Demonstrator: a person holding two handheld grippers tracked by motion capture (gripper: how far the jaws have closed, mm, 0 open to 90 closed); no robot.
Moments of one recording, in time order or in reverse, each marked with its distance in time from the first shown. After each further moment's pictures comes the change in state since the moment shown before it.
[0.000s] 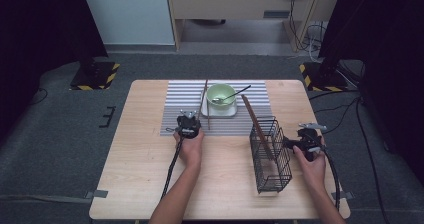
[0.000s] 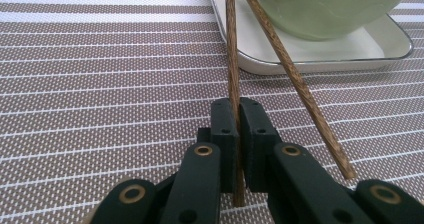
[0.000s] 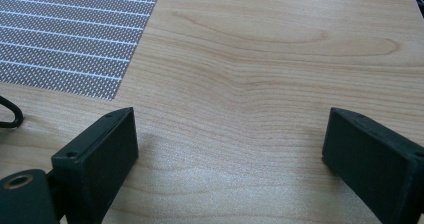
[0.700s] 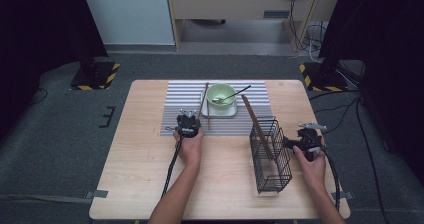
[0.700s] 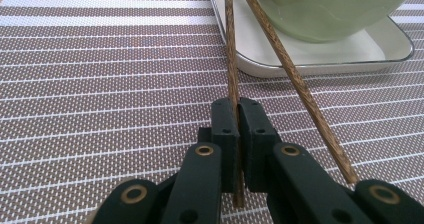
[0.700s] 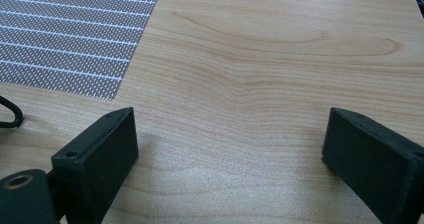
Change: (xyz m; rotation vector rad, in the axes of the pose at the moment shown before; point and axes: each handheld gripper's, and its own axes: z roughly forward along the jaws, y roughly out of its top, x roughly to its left) left arm 0.001 0.002 0.000 -0.002 -0.004 0.004; right arm 0.000 0.000 0.000 0.000 0.000 0.000
